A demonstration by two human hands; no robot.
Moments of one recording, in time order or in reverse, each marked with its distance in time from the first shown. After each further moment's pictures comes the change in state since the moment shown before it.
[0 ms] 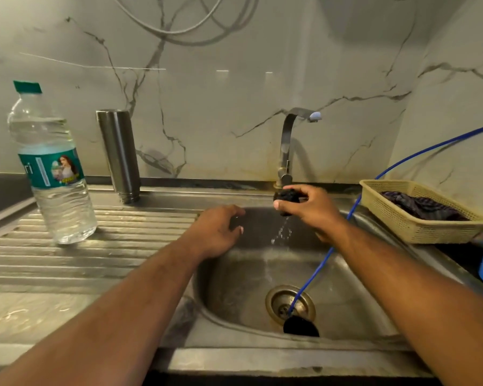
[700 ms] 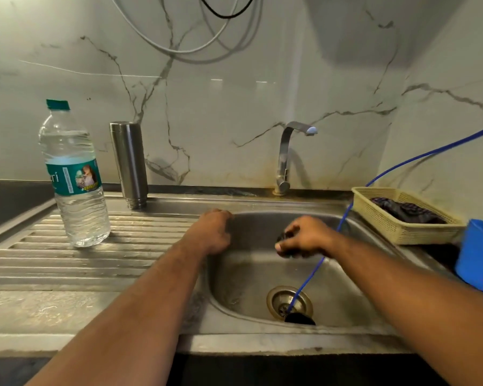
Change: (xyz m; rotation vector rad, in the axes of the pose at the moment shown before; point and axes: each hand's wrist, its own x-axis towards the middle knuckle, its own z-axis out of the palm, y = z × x) left_hand 0.002 -0.015 -0.010 0.046 -0.028 -0.104; right_hand -0.039 -0.018 -0.002 -0.609 -0.342 0.239
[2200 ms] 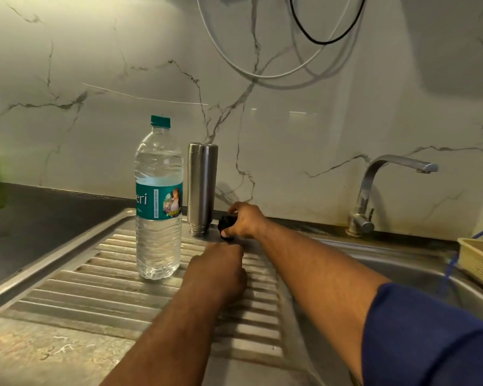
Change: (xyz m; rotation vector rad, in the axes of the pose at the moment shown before) left_hand -0.022 -0.110 -0.068 0.275 0.096 -0.059; right_hand 0.164 -0.268 0.112 0.065 0.075 -0.288
